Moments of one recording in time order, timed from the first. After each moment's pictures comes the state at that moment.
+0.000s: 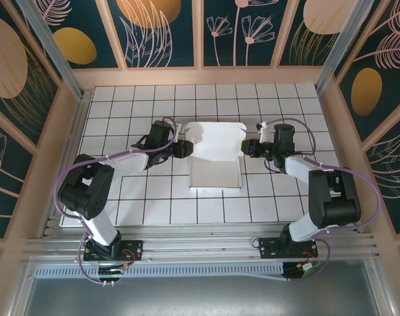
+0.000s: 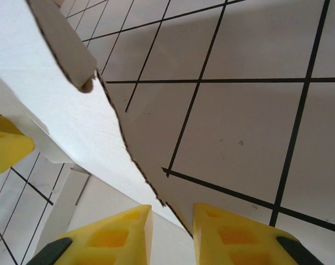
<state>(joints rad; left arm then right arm) -0.49 1.73 0.95 0.08 0.30 -0.37 0.13 1.53 0.70 0.16 -0.63 0.25</state>
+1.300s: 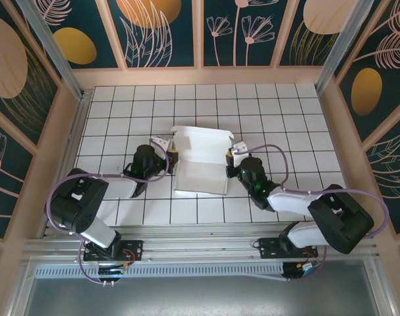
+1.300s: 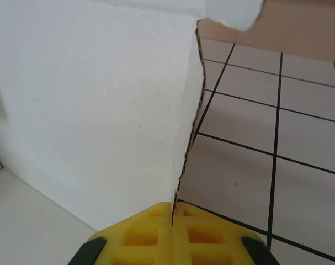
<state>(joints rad) -0.48 1.58 0.47 0.72 0.21 -0.21 0.73 1.34 0.36 0.68 0.32 0.04</state>
